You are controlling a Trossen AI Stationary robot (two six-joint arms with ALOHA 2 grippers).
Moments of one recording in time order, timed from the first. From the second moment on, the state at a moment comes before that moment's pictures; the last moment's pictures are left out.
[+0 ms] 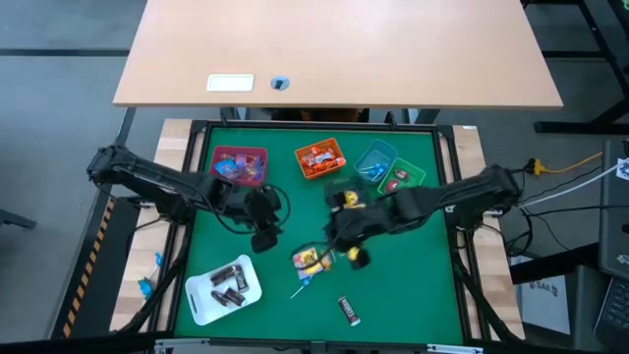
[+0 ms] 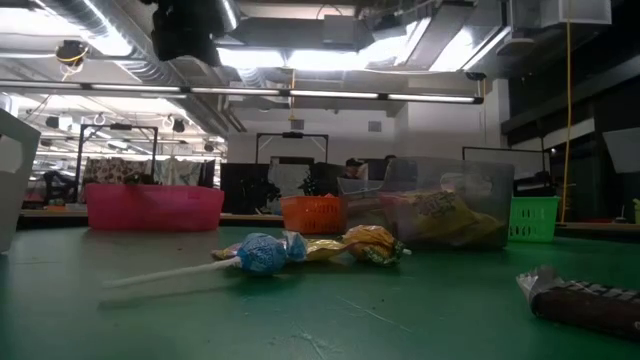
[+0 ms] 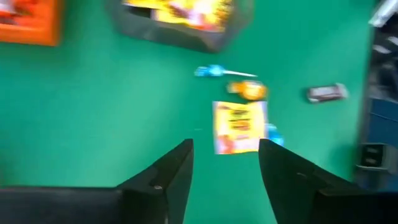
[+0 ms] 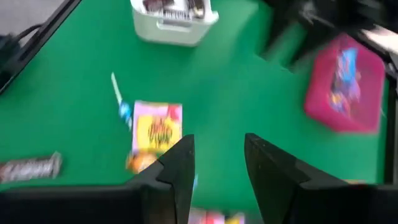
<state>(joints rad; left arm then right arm) -0.22 1.30 1.11 -0.72 -0.13 -0.65 0.32 1.75 1.74 -0.86 0.15 -0.26</state>
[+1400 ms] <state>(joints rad) -0.59 1.91 1.11 -0.16 -0.33 -0.73 0.32 1.01 0.96 -0.91 0.27 0.13</state>
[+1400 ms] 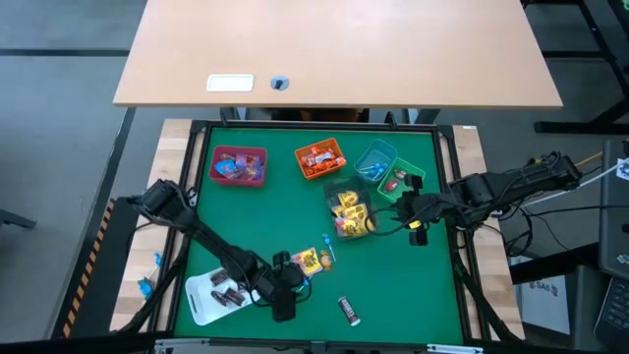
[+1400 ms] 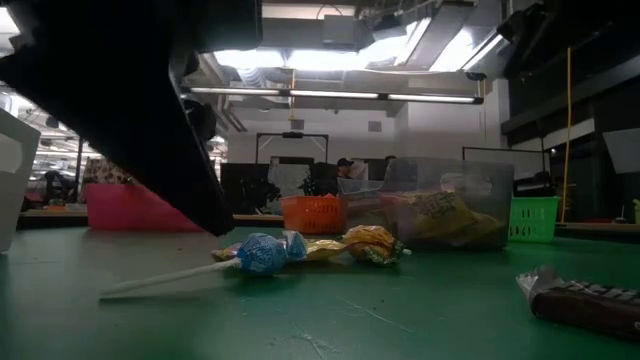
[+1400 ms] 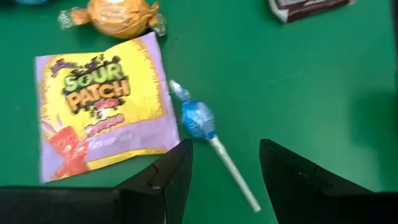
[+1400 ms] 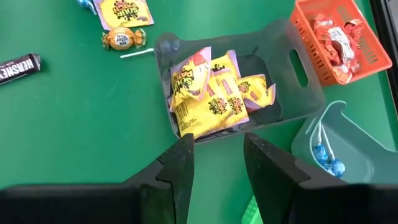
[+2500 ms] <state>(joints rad) -0.61 1.99 1.11 -0.17 -0.45 -0.75 0.32 1.01 0.97 -0.83 0.27 0.13</state>
